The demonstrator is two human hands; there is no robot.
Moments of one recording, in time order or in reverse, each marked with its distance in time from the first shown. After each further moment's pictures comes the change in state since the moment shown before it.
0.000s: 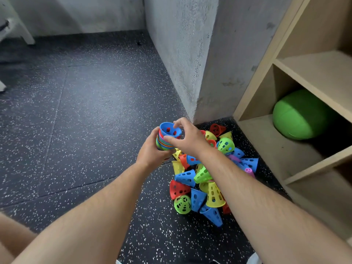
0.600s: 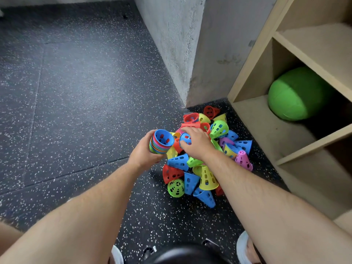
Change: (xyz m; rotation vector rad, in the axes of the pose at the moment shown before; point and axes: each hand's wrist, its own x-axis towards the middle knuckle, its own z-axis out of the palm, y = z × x) left_hand -0.027 -0.035 0.017 0.061 -0.149 -0.073; right_hand -0.029 0.094 0.014 -0.390 -0.146 0.169
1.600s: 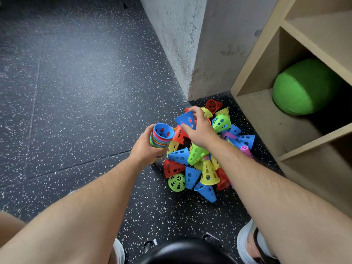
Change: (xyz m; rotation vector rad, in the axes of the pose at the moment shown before) left_hand -0.007 0.007 0.003 -0.038 0.012 -0.079; right_hand 0.010 -0.002 -0.011 0.405 0.138 0.003
